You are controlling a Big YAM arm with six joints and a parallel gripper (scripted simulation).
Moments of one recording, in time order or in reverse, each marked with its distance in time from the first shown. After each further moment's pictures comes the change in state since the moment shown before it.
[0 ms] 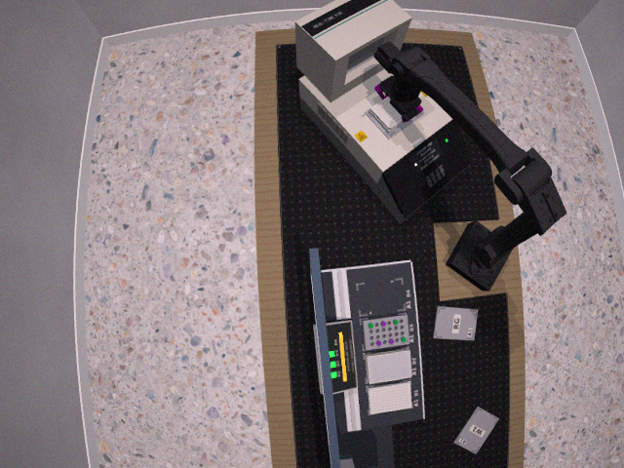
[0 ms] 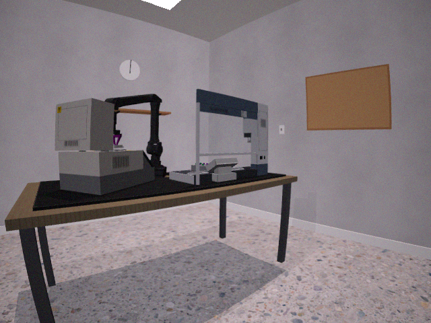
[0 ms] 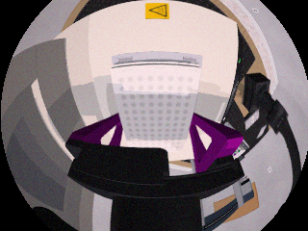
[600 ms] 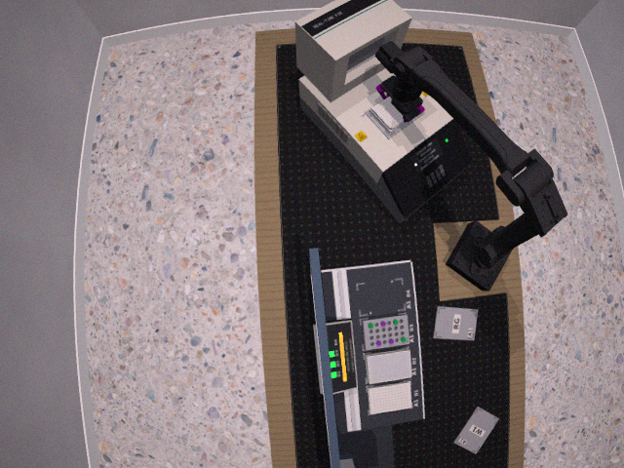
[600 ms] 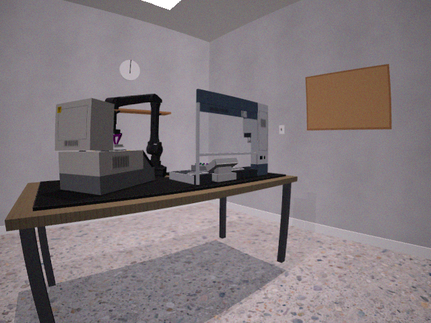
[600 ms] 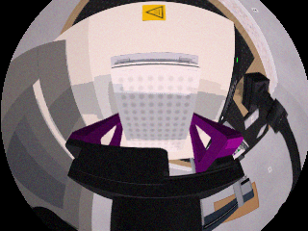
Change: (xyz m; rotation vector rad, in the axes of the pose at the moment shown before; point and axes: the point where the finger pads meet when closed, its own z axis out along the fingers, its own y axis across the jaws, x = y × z) arm -0.001 -0.003 -0.004 0.000 0.000 0.004
